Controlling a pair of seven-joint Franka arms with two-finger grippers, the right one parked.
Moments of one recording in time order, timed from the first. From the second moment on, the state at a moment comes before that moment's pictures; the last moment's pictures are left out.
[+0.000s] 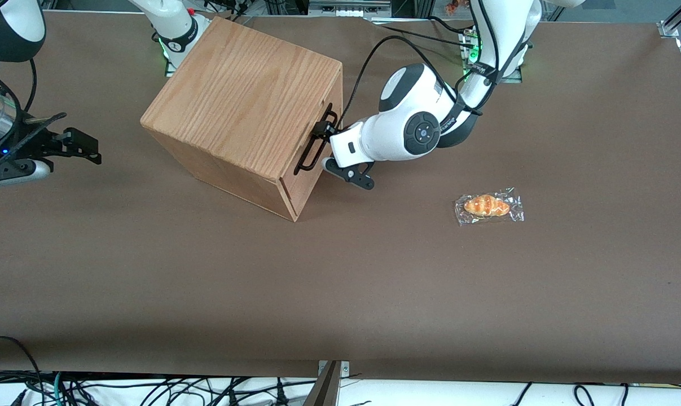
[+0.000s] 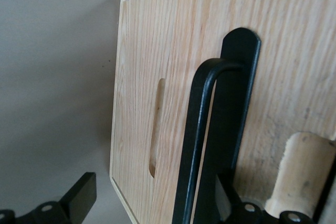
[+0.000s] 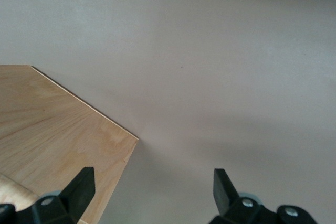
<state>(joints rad) -0.54 0.52 -0.16 -1.54 -0.62 1.99 -0.09</state>
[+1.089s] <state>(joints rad) -0.52 0.57 -0.15 -1.48 -0.52 2.00 -0.09</state>
